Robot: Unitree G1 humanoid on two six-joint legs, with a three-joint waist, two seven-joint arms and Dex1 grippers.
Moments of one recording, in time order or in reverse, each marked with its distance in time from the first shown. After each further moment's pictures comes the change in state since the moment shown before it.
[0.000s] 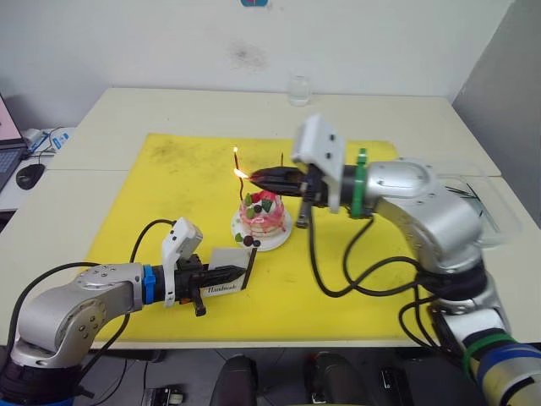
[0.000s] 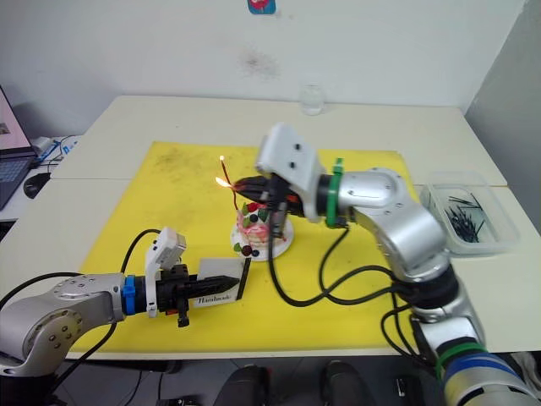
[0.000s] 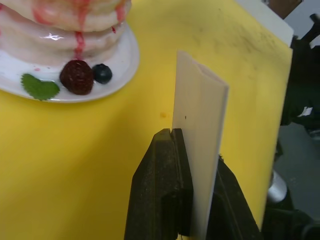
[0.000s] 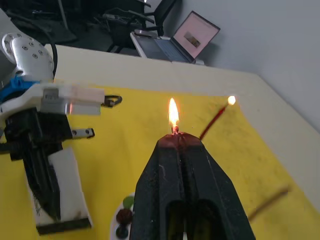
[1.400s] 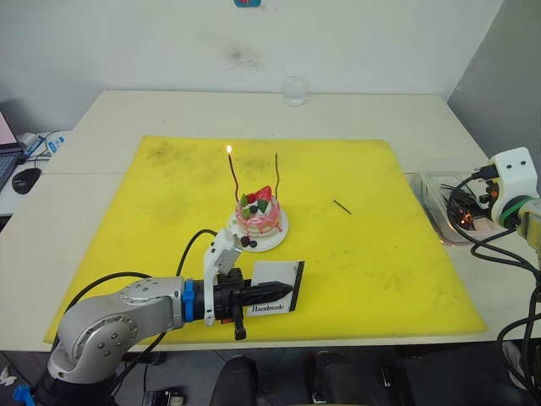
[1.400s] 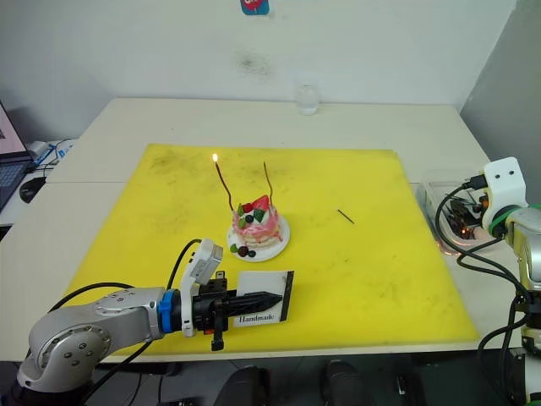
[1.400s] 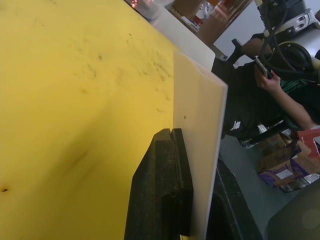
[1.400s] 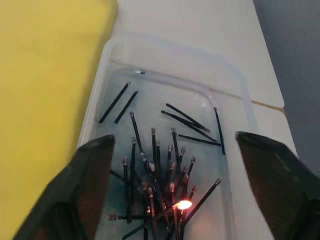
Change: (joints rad) left arm -0.032 -0.148 -0.102 -0.152 -0.220 0.070 0.220; right arm 0.315 -0.367 -0.424 0.565 -0.186 -0.083 -0.384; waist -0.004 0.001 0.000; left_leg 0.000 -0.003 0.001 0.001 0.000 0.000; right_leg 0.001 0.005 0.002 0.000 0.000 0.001
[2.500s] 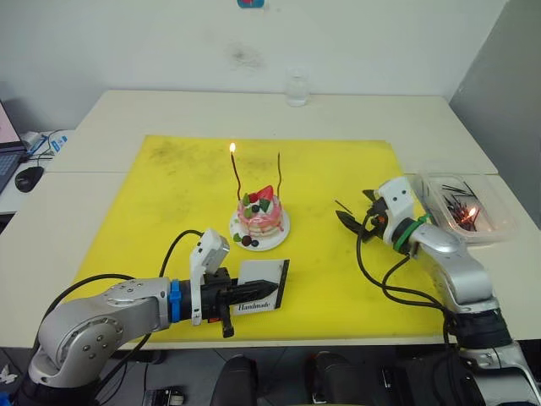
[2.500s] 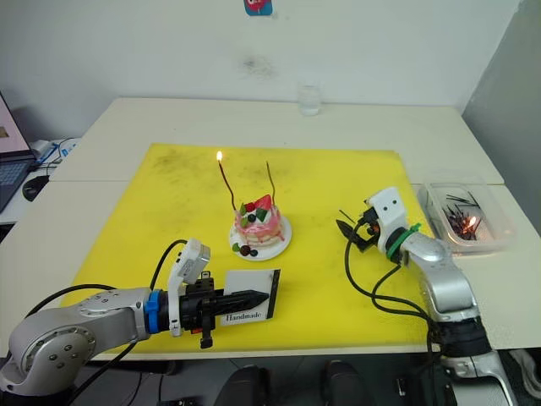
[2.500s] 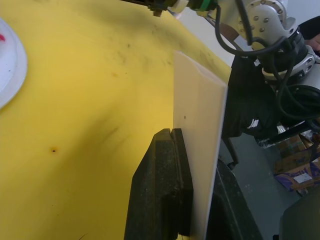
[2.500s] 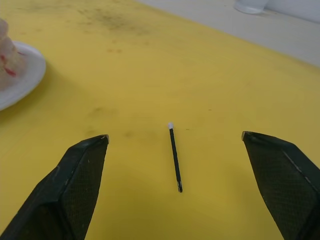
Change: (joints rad) left arm 0.041 0.063 0.055 0.005 0.003 -0.005 0.000; right arm 0.077 0.392 0.290 -0.118 0.013 -0.348 0.070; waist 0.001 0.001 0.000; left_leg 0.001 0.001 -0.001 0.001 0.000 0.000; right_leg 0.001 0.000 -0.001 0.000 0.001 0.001
